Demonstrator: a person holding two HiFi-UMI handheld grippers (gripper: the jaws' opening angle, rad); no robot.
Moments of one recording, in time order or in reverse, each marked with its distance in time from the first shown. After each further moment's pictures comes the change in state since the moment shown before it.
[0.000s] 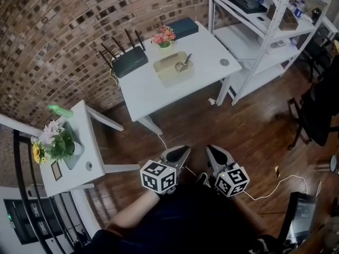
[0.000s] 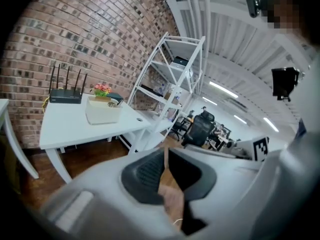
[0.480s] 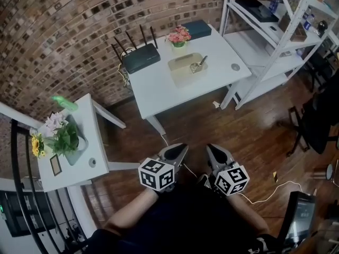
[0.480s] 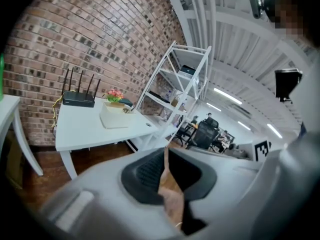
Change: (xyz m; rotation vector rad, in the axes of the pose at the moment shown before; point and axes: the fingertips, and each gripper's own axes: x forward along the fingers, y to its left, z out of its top) left arm -0.051 0.051 0.014 -0.041 -0.060 0.034; right arm 0.041 0.049 -0.008 -0.057 0.029 0.026
